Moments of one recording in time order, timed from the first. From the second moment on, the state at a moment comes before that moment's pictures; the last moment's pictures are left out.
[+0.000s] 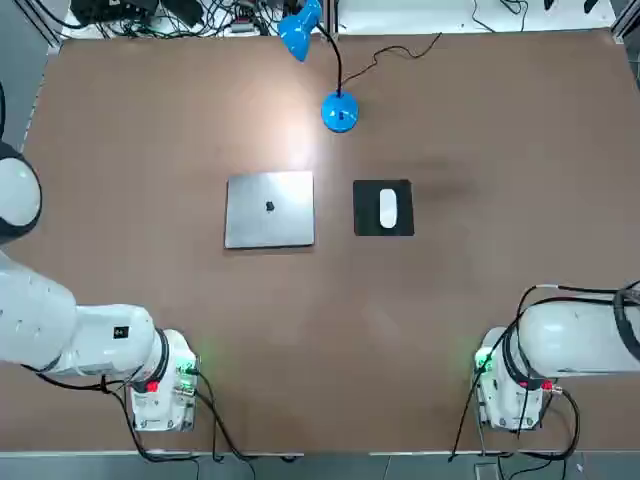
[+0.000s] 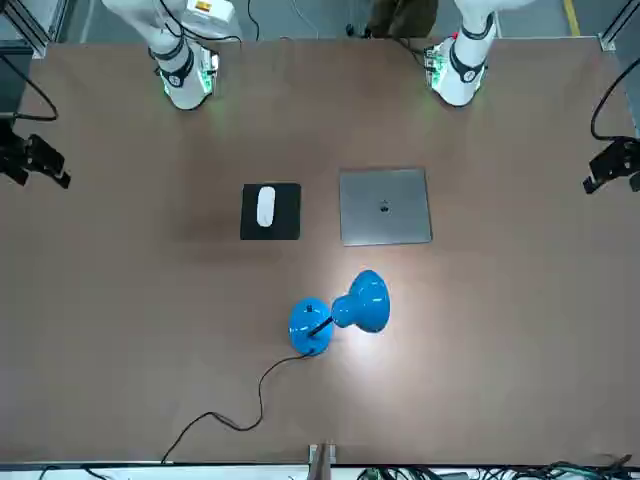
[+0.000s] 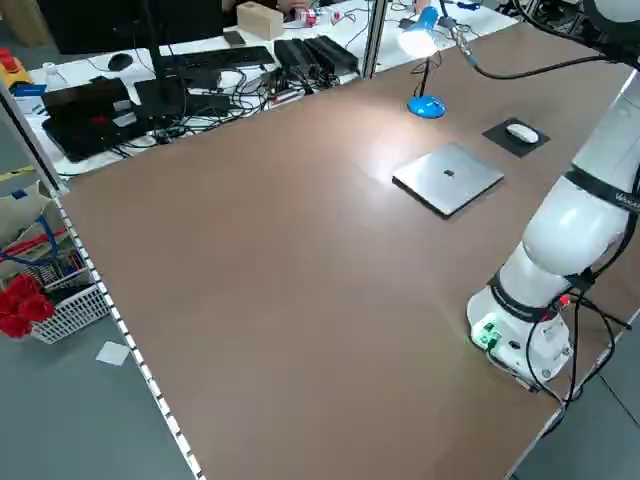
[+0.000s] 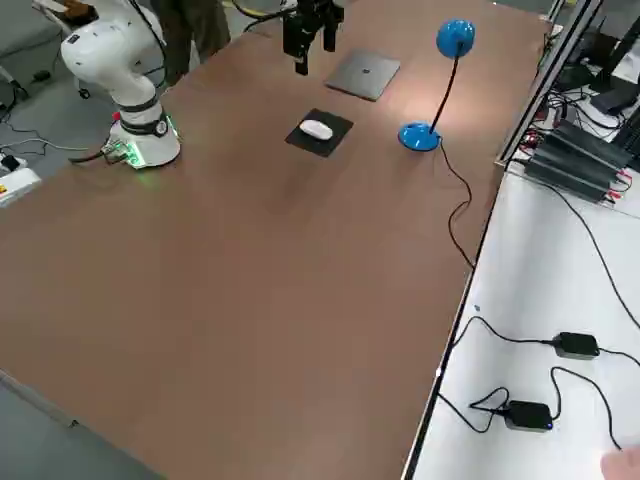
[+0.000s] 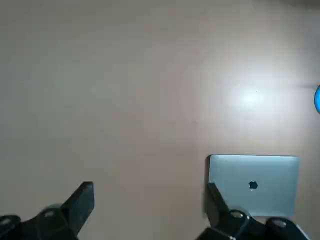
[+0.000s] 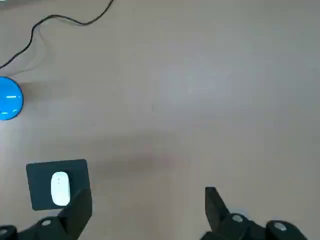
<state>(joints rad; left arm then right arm) 0.04 0.04 0.02 -1.46 -0.05 1.57 0.01 -0.03 -0.05 -0.03 -1.61 0.03 1.61 0.04</state>
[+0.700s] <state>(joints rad) 0.05 0.04 0.02 -1.46 -0.05 1.58 0.00 -0.01 -0.03 0.12 -1.68 0.04 1.81 0.04</state>
